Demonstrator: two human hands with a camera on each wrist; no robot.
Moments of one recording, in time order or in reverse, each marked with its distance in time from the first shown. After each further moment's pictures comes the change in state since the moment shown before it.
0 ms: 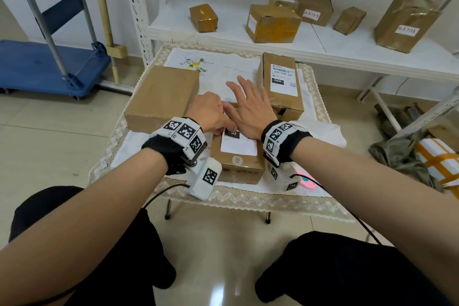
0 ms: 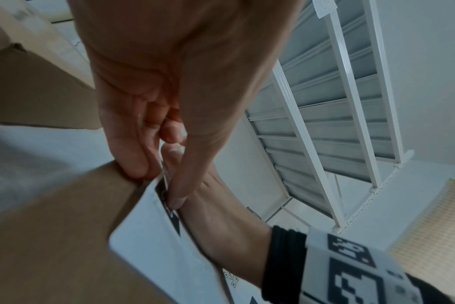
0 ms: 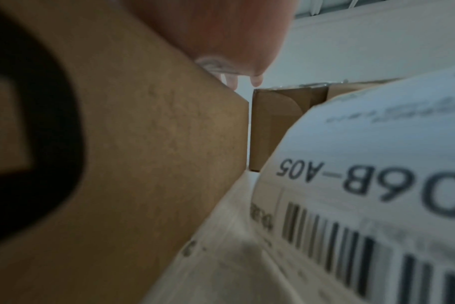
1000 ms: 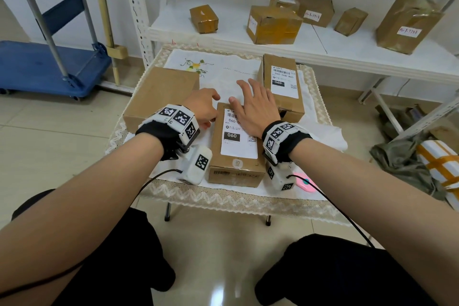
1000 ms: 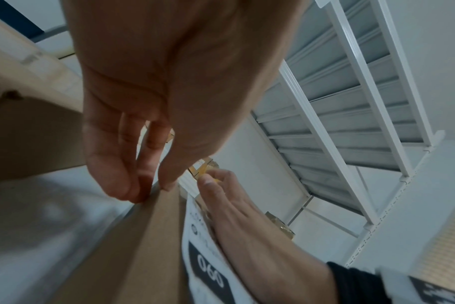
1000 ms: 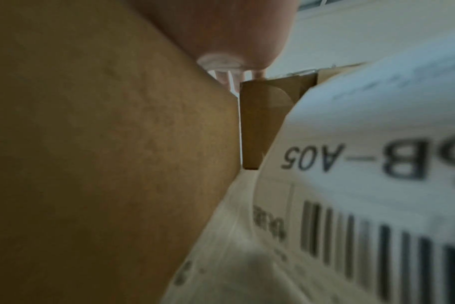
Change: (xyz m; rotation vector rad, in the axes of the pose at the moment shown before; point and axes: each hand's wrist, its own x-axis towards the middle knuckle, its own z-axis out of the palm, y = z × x) left_hand 0.035 -0.014 -0.013 0.073 -0.099 -0.058; right_hand 0.006 0.008 0.002 -0.012 0.110 0.108
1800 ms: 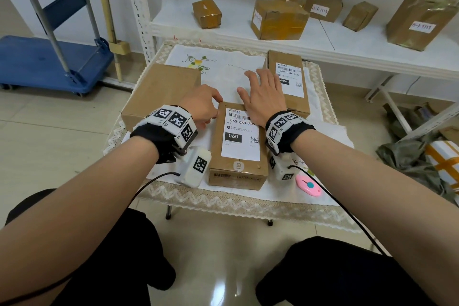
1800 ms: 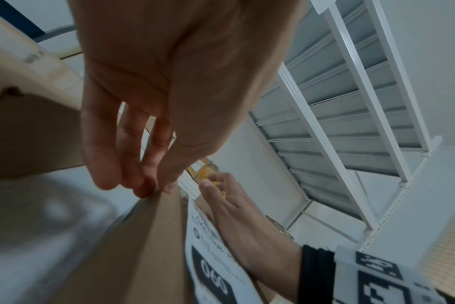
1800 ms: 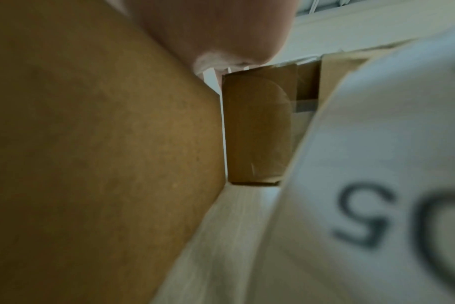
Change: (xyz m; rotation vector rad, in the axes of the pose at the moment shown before) left_hand 0.006 -0.005 0.000 0.034 0.047 0.035; right_hand 0.029 0.018 0.008 -0.089 0.063 -0.001
